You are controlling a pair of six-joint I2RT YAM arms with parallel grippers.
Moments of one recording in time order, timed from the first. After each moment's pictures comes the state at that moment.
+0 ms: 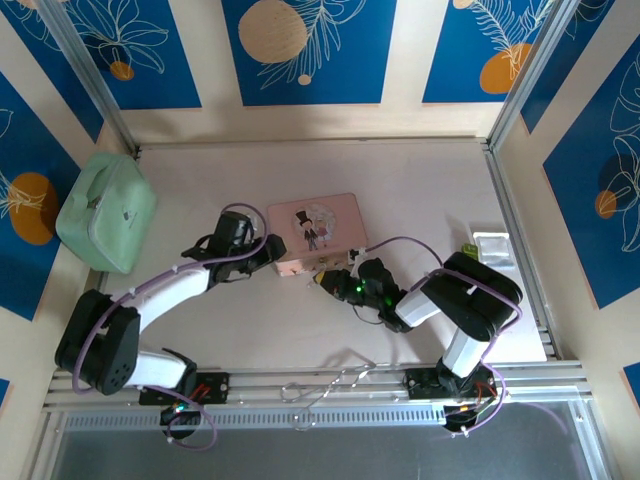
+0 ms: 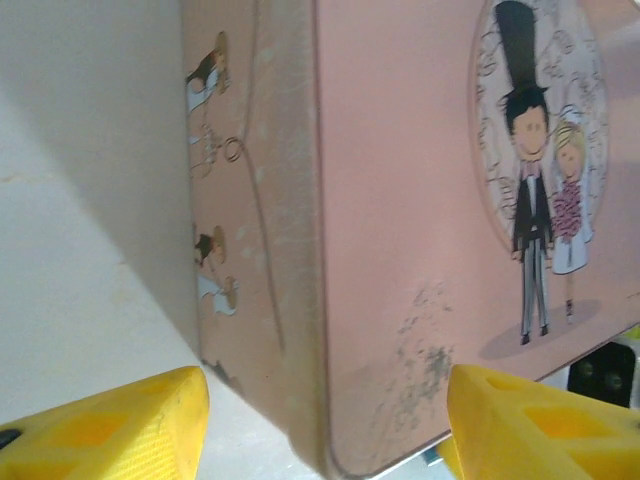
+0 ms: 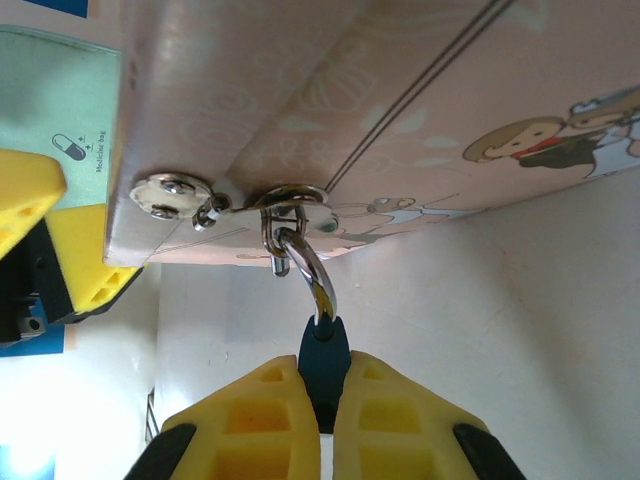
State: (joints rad) left arm -0.48 1.38 0.73 -0.17 0.22 -0.84; right arm 0.77 1.70 0.35 0.93 -0.20 1.16
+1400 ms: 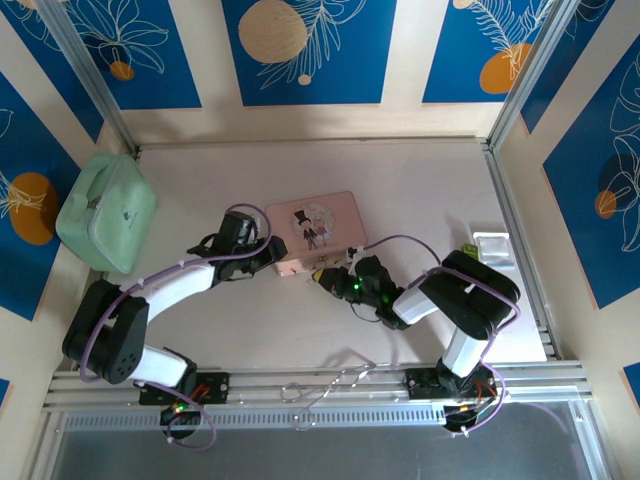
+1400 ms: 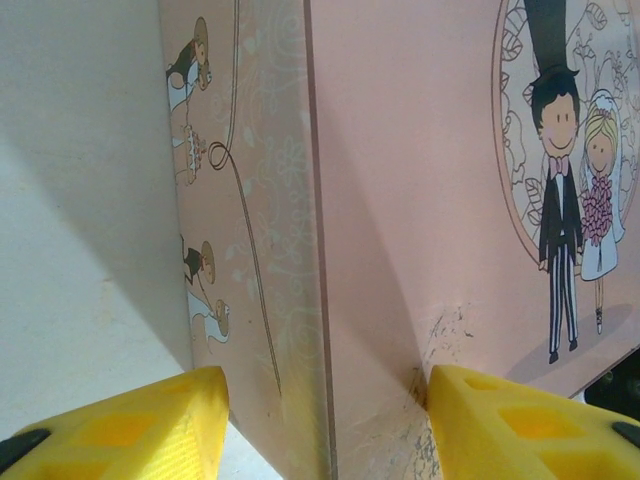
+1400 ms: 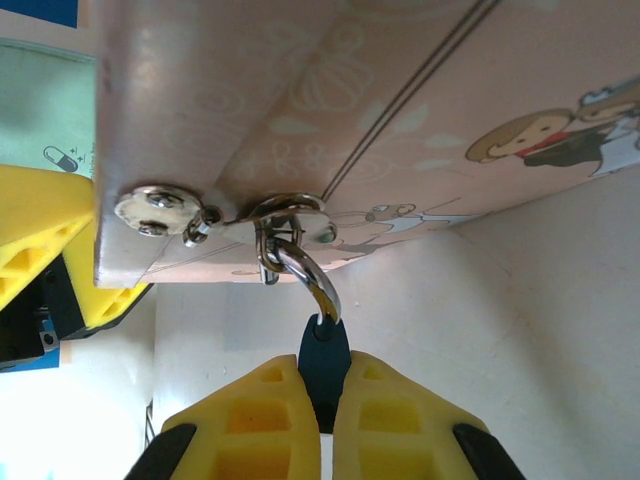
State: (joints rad) left arm -0.48 1.42 0.74 -0.16 0.23 -0.83; right arm 0.77 1.71 0.38 0.89 -0.18 1.17
